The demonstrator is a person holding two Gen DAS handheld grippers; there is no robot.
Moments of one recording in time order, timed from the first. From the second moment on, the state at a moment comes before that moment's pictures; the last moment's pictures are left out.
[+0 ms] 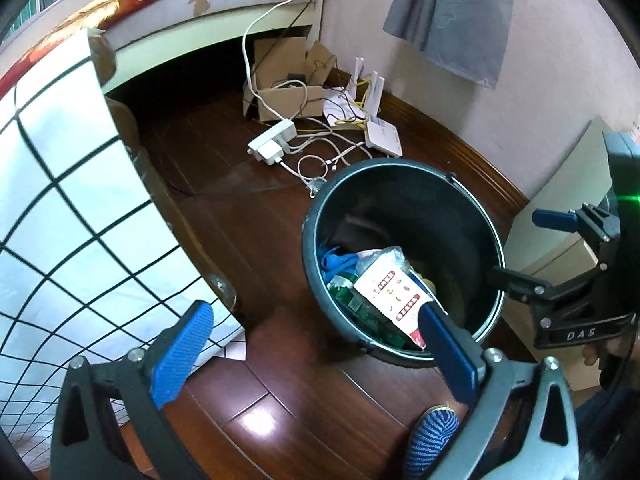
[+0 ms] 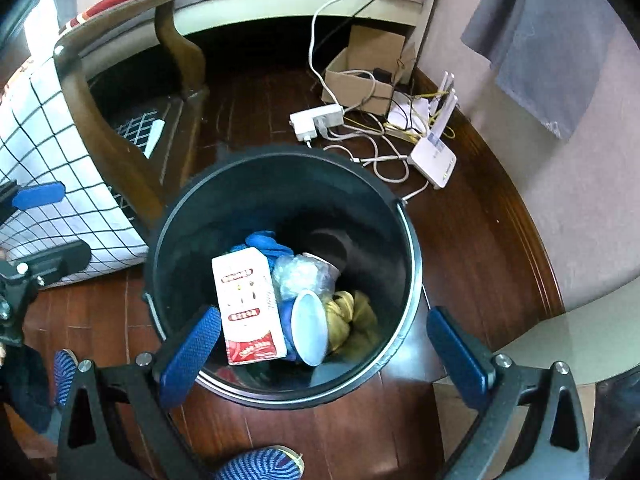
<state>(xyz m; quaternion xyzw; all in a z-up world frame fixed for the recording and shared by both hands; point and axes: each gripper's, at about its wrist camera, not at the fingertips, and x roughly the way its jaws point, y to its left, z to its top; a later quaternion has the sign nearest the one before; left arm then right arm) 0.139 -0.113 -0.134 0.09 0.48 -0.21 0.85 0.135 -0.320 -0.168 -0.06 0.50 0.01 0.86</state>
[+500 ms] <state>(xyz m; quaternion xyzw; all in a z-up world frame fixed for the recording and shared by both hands) 0.107 -0.085 -0.067 0.08 0.42 -0.19 0.88 0.100 -0.279 -0.090 -0.06 0.44 0.02 0.90</state>
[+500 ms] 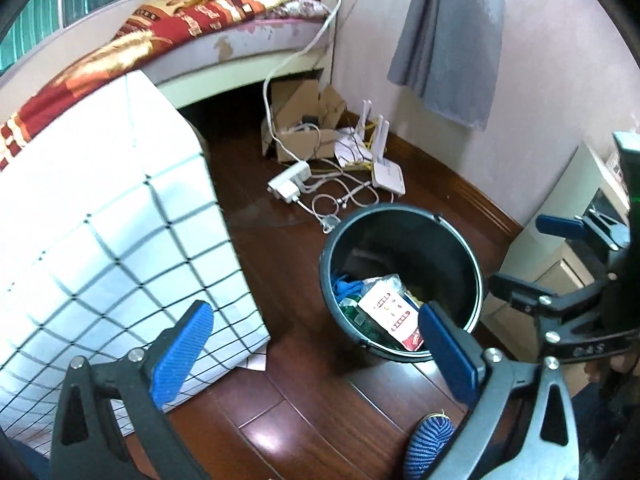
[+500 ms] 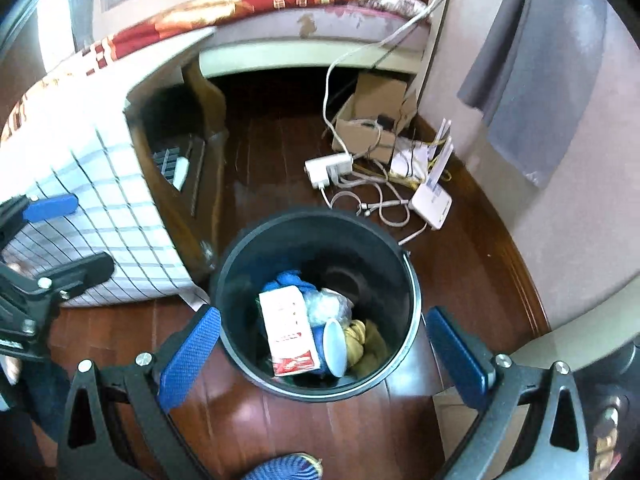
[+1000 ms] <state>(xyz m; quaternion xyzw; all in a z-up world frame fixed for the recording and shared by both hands) 0.047 -0.043 0.027 0.06 0.34 -0.17 0.92 0.028 -0.228 0.029 -0.04 0.37 0.00 0.93</state>
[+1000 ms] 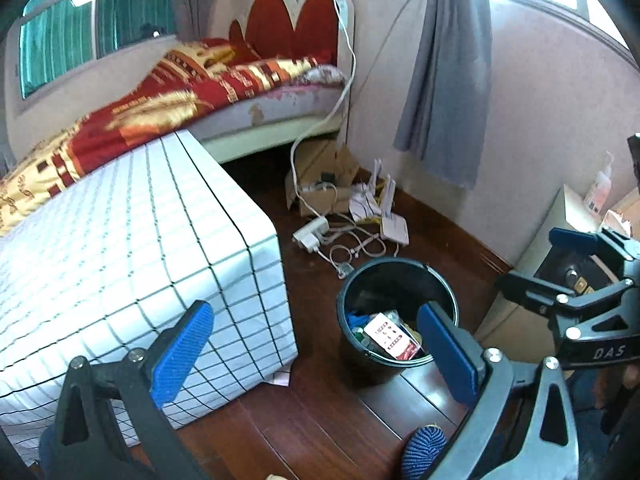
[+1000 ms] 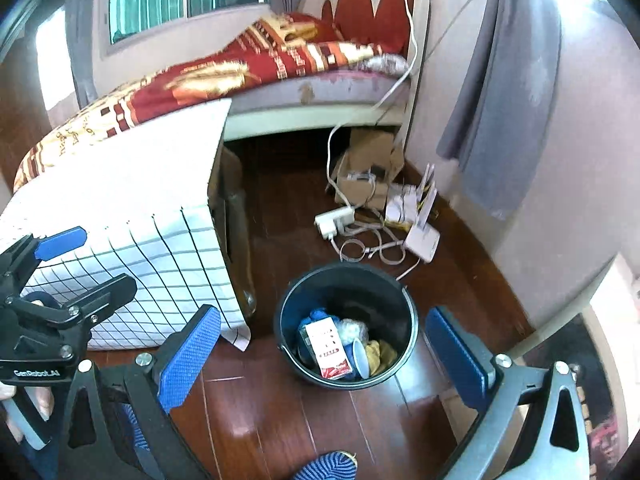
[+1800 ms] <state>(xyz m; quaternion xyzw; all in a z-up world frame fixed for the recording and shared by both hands) -0.026 -0.011 0.086 0.05 0.27 -0.15 0.95 -0.061 -0.202 0.104 -0.06 0.31 -0.01 0.95</state>
